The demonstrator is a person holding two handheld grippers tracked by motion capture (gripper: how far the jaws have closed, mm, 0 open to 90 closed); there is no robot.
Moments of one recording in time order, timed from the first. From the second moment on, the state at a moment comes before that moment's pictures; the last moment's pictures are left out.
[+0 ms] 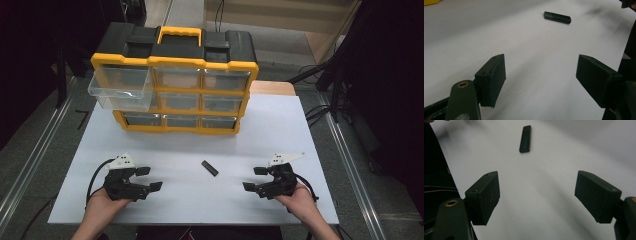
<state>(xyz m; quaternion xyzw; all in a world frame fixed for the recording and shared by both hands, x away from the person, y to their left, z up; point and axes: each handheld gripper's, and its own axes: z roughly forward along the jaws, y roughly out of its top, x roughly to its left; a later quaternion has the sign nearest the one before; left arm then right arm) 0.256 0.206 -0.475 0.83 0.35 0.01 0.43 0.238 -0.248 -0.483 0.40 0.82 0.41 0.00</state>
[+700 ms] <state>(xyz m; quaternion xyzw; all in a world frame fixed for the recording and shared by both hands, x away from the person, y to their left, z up) 0.256 0.205 -0.476 0.83 0.35 0.01 0.43 0.266 -0.219 -0.470 0.39 0.82 0.42 0.01</state>
